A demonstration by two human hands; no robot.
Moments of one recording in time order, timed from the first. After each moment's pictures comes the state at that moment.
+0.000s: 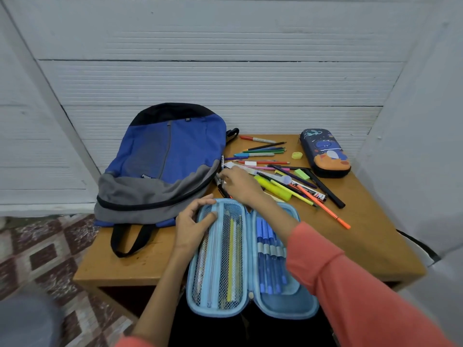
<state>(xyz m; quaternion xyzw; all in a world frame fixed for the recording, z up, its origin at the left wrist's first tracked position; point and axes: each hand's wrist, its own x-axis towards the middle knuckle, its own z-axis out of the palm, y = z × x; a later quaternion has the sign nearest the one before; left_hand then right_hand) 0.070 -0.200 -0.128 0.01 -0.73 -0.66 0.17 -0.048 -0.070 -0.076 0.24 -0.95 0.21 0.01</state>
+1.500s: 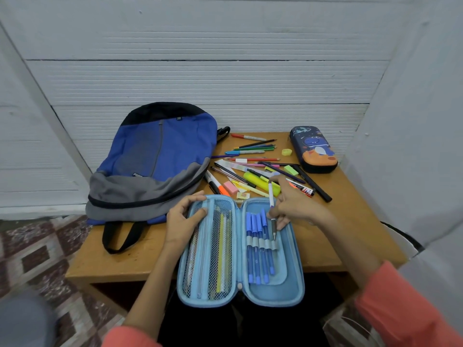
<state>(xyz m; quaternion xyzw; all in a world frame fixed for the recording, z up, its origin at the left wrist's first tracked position) 0.070 -0.202 -0.129 0.00 -0.73 -0.66 0.16 0.022 0.058 -0.043 0.07 -0.85 0.46 -0.25</state>
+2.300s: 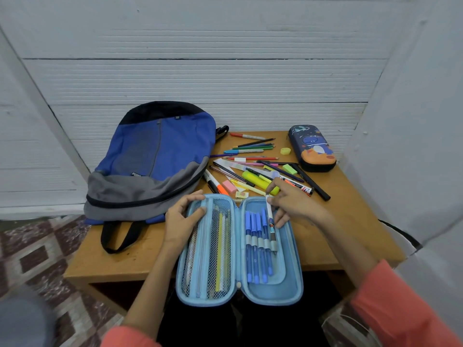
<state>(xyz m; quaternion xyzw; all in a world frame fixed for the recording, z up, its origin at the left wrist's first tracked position) 0.070 -0.202 -0.129 0.01 -0.72 -0.68 0.15 0.015 0.063 -0.056 0.07 -0.85 0.48 -0.21</state>
